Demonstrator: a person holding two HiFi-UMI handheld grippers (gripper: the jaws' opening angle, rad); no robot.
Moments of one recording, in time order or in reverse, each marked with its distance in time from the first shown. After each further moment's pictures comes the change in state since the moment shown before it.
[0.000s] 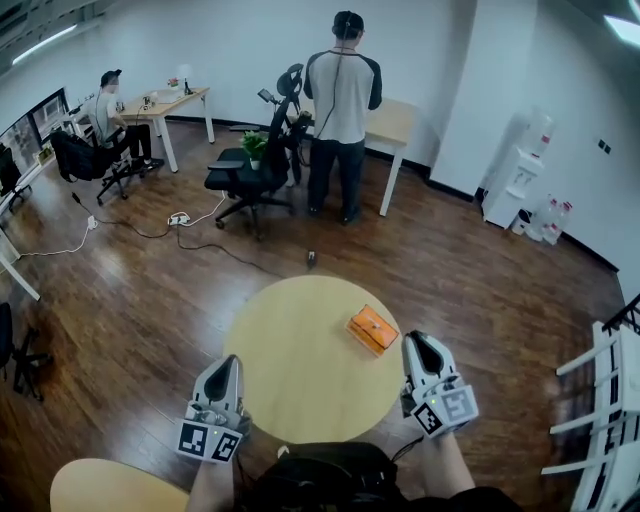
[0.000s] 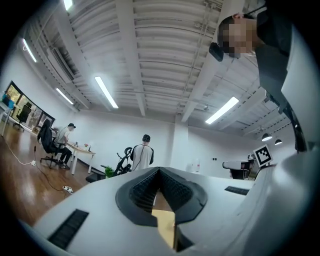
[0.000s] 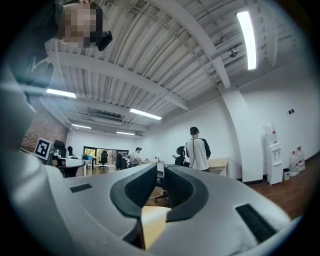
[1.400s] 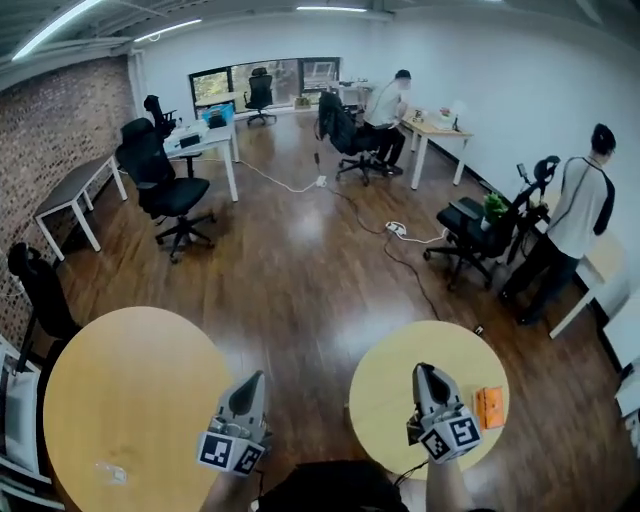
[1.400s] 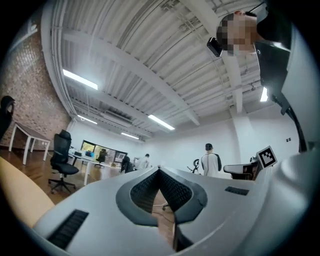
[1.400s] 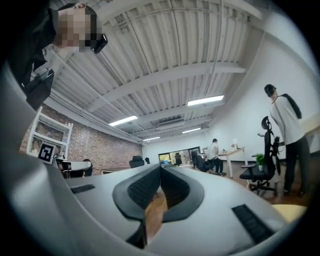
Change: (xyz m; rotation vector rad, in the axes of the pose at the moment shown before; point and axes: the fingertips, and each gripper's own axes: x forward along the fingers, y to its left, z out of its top) left arm -0.292 -0.018 0.101 0.268 -0.162 0.799; right arm 0.048 0.273 -0.026 0.154 0.048 0.864
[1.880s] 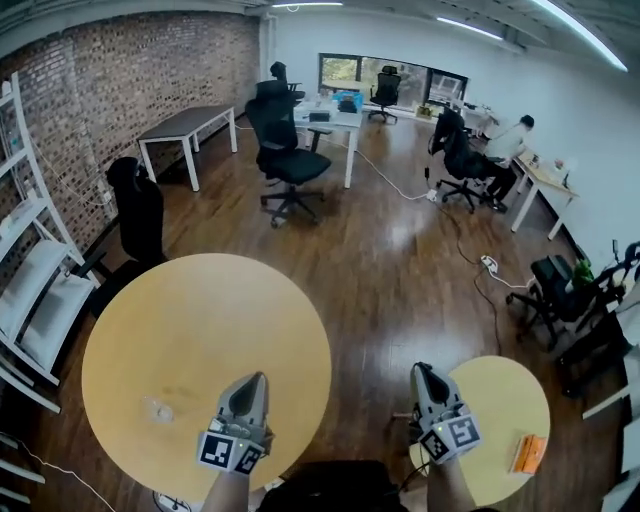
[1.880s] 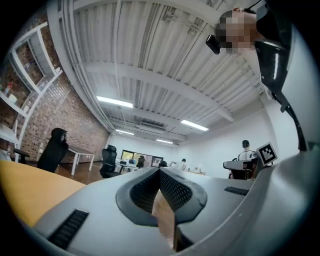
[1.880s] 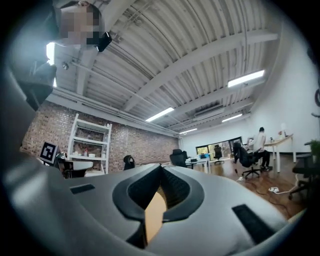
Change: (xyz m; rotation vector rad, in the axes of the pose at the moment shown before) left arm -0.207 0.141 0.070 0.084 -0.050 0.414; right arm 0.102 0.243 -0.040 -0.022 0.093 0.440
